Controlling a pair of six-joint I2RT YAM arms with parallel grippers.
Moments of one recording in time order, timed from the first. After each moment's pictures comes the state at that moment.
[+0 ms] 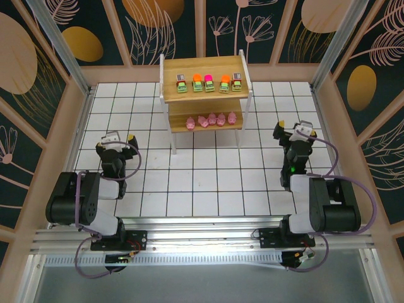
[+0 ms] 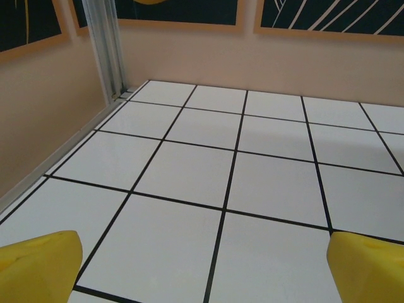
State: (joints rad) left arm -0.02 1.51 0.24 1.11 -0.21 -0.09; right arm 0.01 1.38 0.32 1.04 0.26 0.08
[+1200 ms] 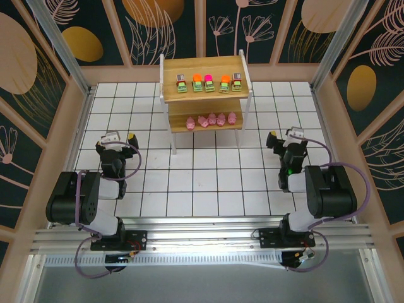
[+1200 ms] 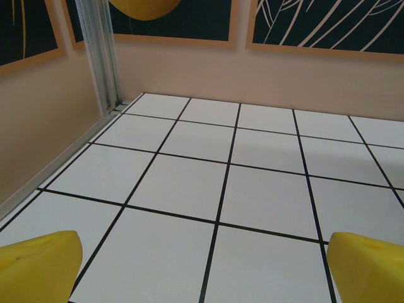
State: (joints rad) left arm -0.02 1.52 0.24 1.15 -0.19 -0.09; right arm 0.00 1.52 0.29 1.04 0.14 0.09
